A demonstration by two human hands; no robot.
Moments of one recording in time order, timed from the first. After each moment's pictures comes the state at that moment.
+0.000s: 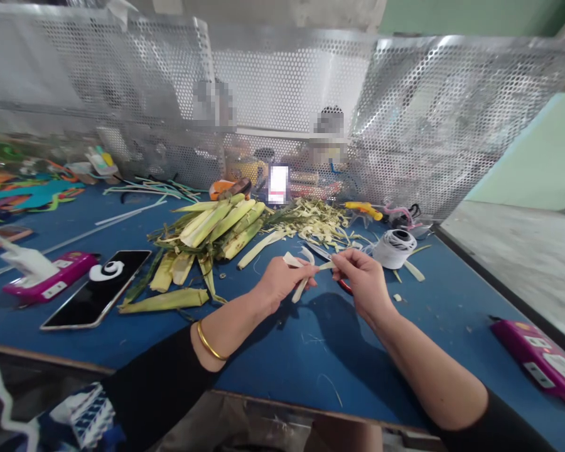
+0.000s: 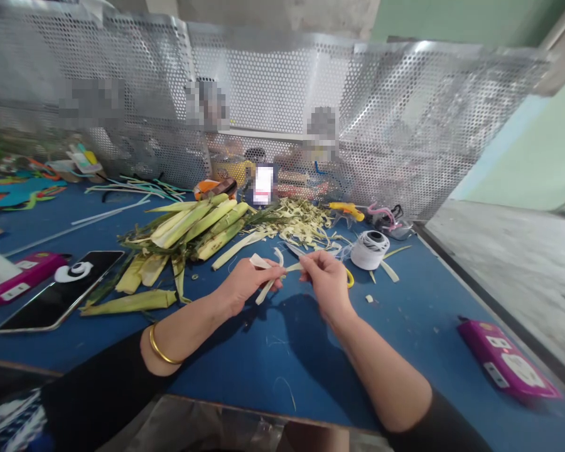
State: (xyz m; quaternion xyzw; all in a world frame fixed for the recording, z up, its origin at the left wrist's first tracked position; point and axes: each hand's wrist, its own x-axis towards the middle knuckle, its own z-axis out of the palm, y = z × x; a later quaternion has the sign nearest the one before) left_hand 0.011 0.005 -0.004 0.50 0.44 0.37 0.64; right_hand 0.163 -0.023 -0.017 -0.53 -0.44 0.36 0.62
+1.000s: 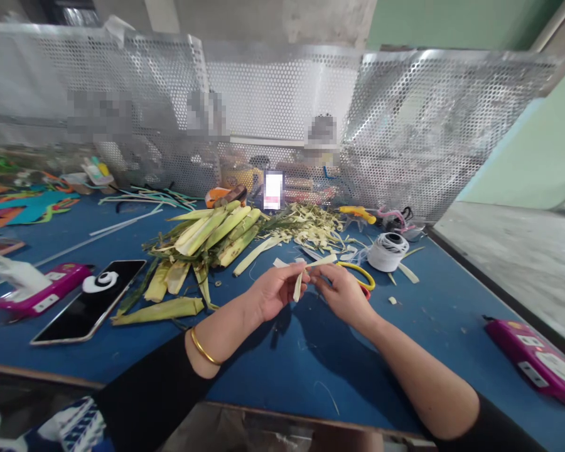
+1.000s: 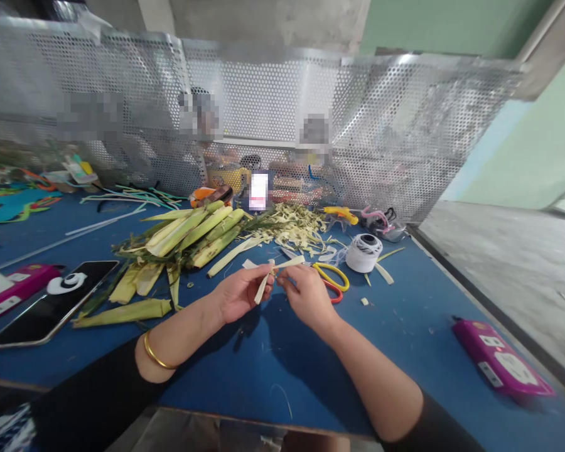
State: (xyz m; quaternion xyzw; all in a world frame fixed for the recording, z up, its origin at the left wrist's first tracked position) left_hand 0.007 0.013 -0.008 0.31 0.35 0.34 0.81; right_hand 0.163 -0.021 -0.024 -0.52 -0.75 0.13 0.39
